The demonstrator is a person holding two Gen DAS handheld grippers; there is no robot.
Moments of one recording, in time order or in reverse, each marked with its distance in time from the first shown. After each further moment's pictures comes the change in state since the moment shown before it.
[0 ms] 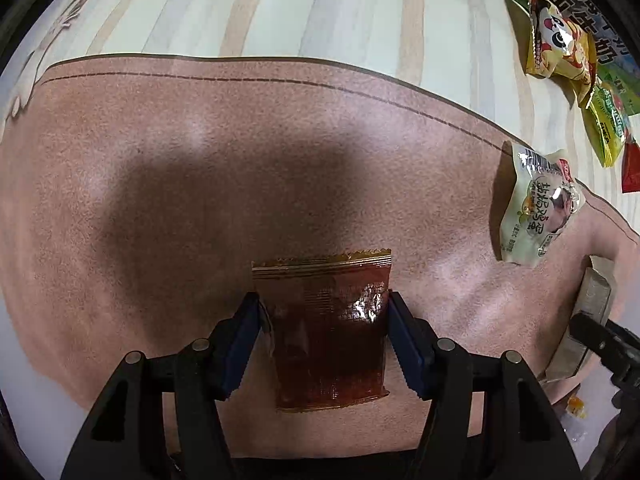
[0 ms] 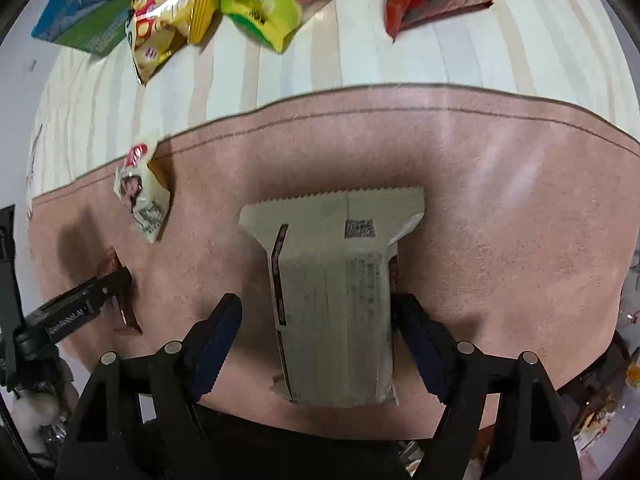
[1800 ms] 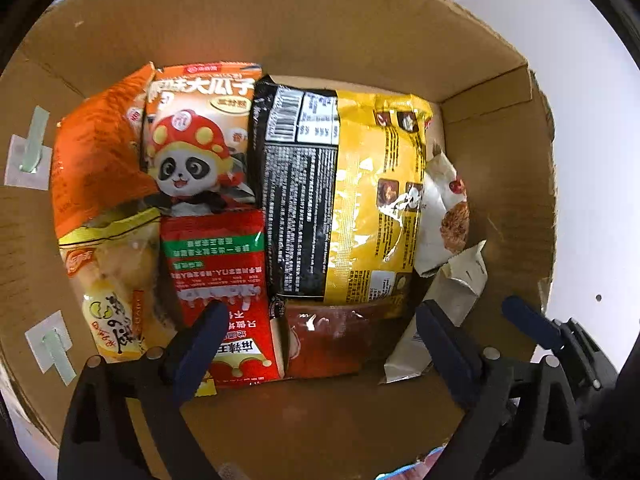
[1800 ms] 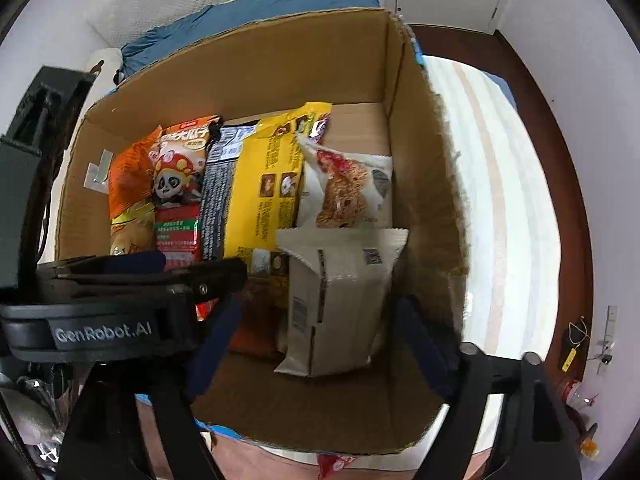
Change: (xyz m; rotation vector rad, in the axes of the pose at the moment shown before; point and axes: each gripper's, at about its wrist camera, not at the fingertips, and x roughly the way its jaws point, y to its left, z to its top) left arm -0.105 -0.227 0.283 0.211 0.041 -0.268; right arm -0.147 -0.002 0.293 -0.070 -0.214 -0.060
